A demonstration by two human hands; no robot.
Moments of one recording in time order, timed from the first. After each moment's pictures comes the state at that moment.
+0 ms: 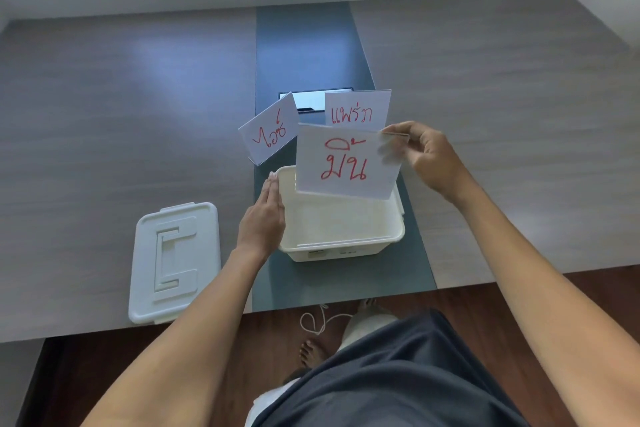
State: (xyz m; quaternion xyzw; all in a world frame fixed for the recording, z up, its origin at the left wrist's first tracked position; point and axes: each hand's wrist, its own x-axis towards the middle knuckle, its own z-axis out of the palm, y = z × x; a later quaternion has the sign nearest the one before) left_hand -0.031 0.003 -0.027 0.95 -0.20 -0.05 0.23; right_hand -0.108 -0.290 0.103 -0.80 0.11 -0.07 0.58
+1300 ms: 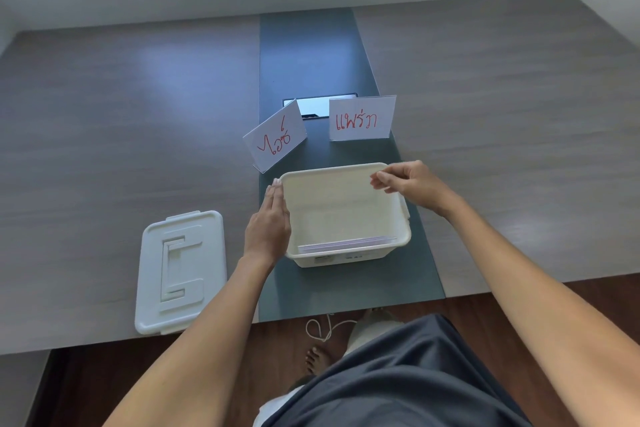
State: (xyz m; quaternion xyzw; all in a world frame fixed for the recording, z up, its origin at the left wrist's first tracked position) left_hand -0.023 0.000 -0.028 0.95 -0.18 -0.04 0.24; right_hand -0.087 -0.298 0.042 -0.83 0.13 0.07 0.53
